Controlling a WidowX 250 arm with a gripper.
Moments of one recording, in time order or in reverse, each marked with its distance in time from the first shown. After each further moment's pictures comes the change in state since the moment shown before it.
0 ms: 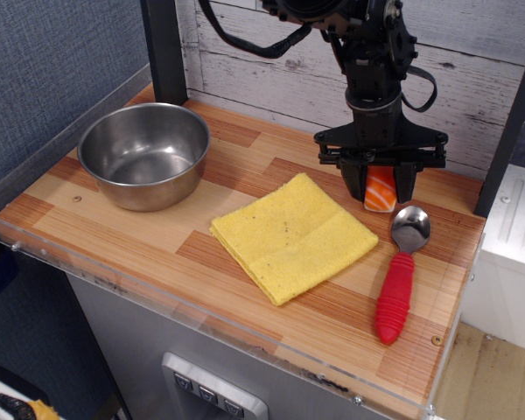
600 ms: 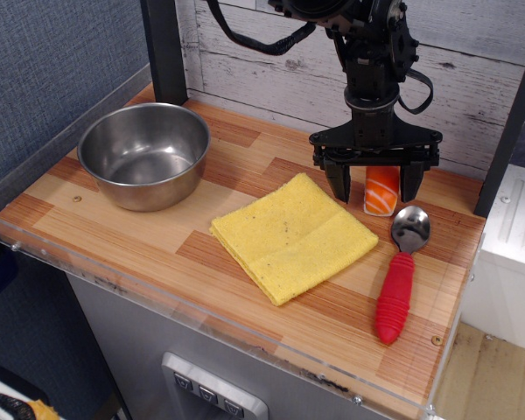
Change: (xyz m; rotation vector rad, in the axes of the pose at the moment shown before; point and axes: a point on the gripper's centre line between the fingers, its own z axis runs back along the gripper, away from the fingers) arm 0.000 0.008 -0.004 0.061 0.024 0.097
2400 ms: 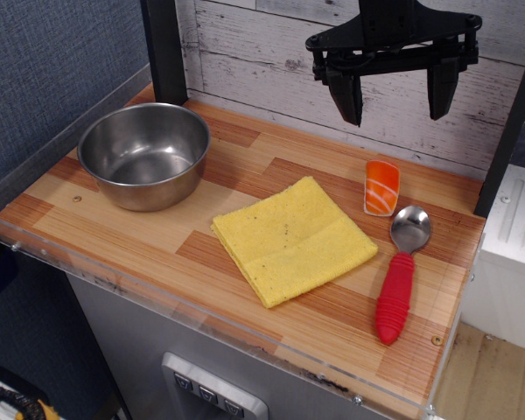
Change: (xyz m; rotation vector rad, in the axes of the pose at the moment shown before) arm -0.016 -0.020 0.114 -0.073 -0.091 0.015
